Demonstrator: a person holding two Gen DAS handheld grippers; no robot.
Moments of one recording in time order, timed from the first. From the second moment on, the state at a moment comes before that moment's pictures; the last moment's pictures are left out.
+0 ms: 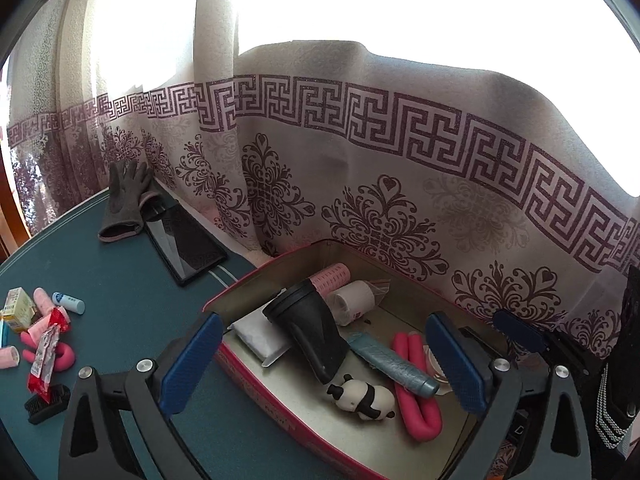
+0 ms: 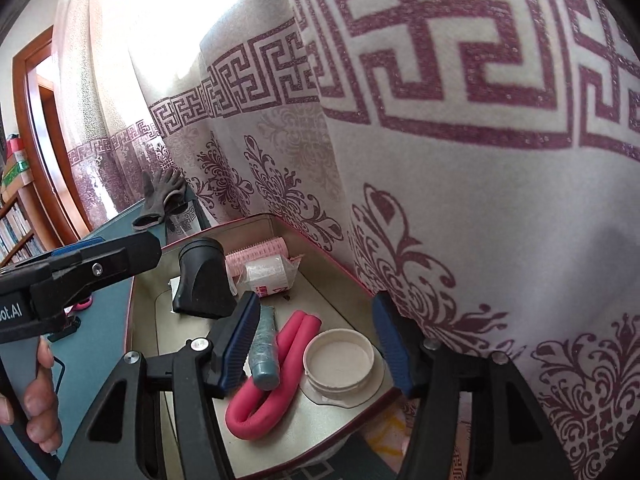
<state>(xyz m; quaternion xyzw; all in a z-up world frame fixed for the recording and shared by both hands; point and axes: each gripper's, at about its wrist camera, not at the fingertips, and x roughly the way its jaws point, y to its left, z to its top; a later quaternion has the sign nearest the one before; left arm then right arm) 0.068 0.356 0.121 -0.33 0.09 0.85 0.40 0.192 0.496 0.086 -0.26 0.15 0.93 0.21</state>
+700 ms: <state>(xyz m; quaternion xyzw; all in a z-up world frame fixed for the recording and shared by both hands) 0.019 0.169 0.099 -0.35 0.02 0.92 0.20 0.144 0.384 0.106 -0.25 0.06 0.96 0.13</state>
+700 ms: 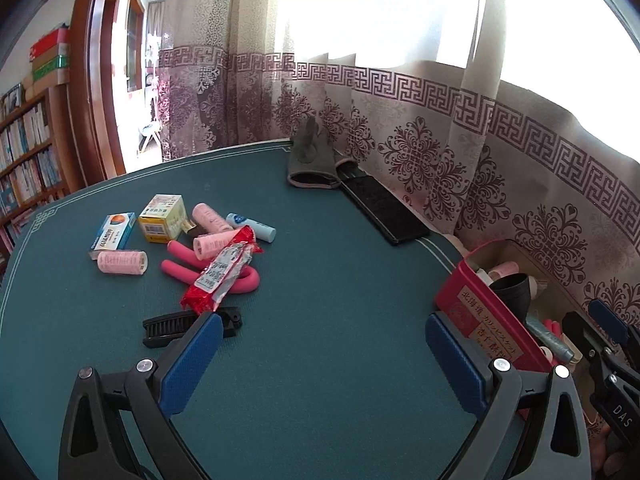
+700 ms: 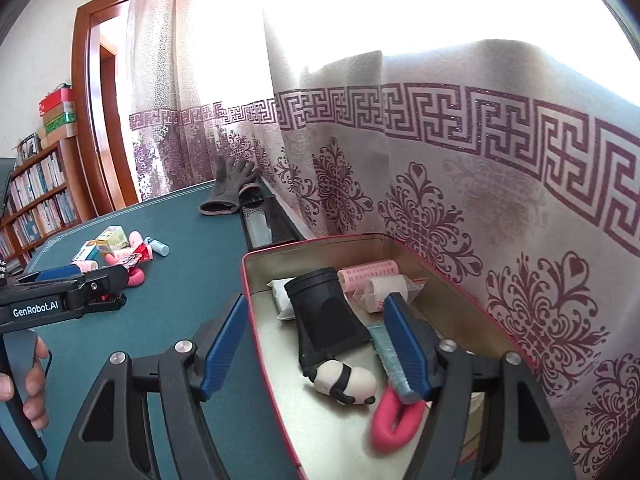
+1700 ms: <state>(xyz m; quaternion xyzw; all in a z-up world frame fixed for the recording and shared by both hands) -0.021 -0.020 0.029 -0.42 -0.12 0.90 0.05 0.040 0.245 0.043 -0.36 0.03 0.93 -0.03</state>
